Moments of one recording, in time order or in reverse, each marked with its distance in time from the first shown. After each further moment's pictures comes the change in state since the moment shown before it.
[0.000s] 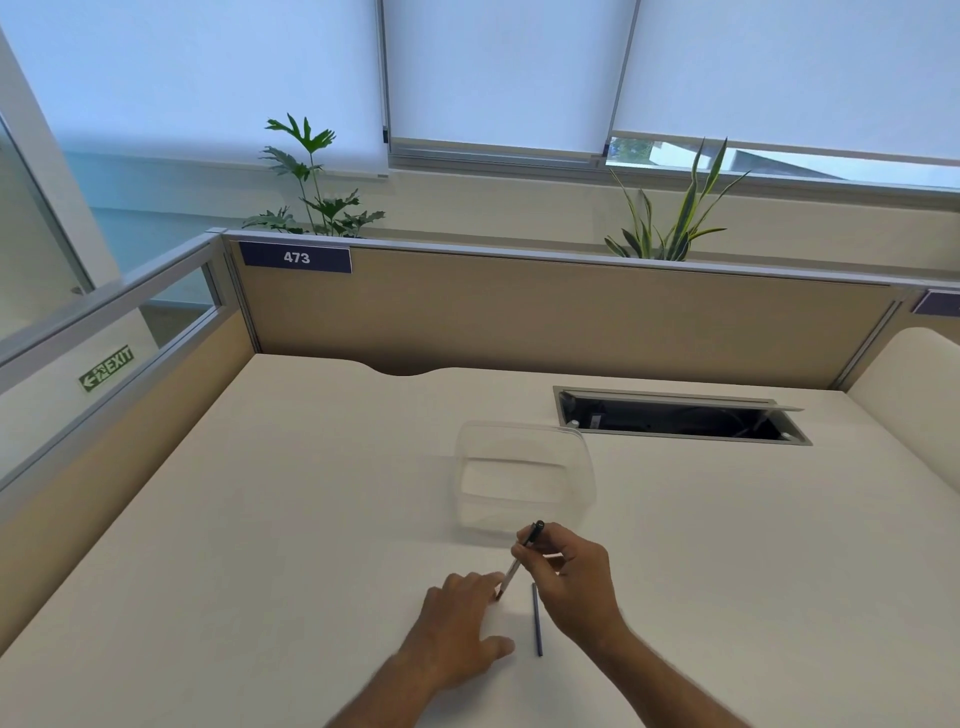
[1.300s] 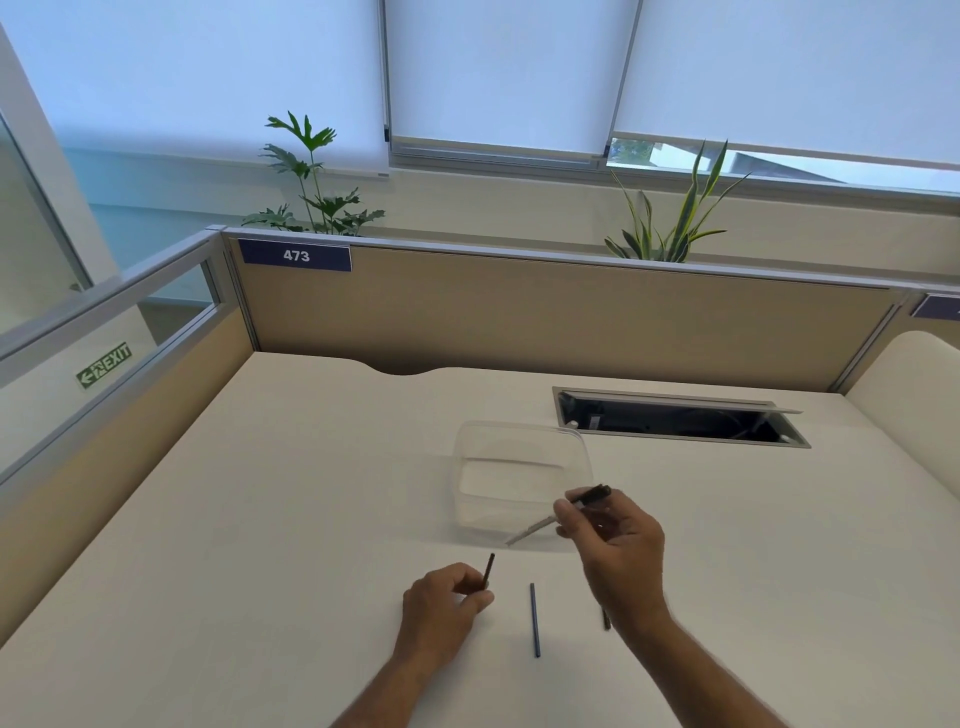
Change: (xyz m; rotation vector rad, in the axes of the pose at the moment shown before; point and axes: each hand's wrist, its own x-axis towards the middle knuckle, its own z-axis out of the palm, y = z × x) left_hand -0.002 0.005 -0.012 -0.540 0.336 -0.236; right_hand 0.013 -0.026 -0.039 0.245 0.244 -0.053
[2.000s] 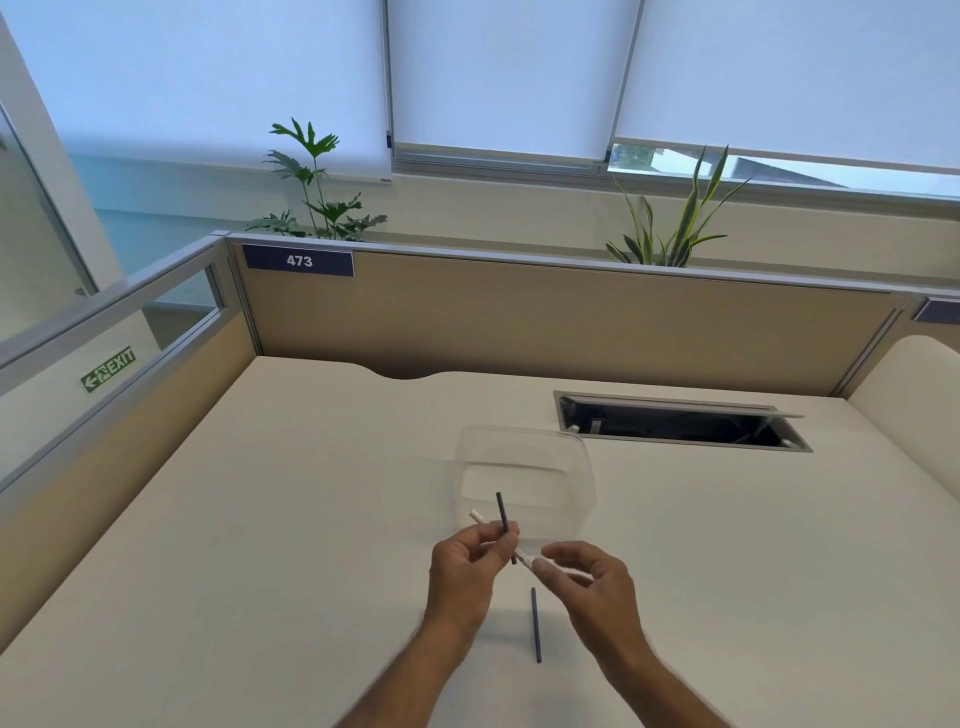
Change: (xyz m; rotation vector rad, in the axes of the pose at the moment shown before) left_hand 0.001 0.062 -0.003 -0.800 0.035 -0.052; right_hand -0.031 0.030 0.004 -0.043 -0.136 0.366
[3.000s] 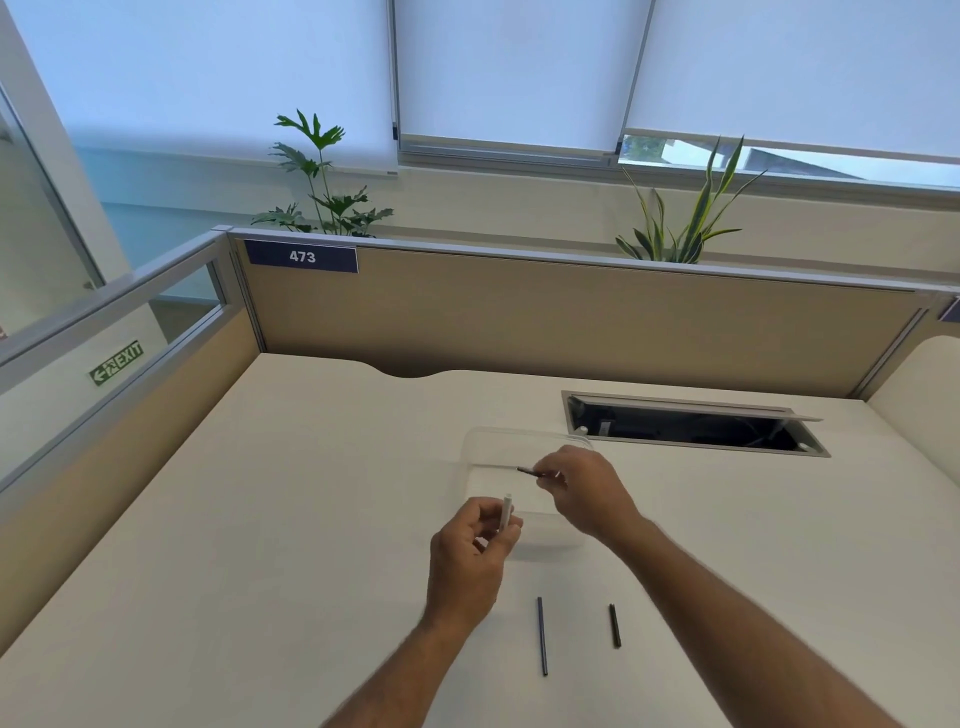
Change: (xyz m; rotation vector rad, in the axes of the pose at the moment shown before) left_hand 0.023 0.008 -0.001 0.369 0.064 0.350; right_hand 0.130 -0.038 0.010 -0.899 -0.186 -0.510
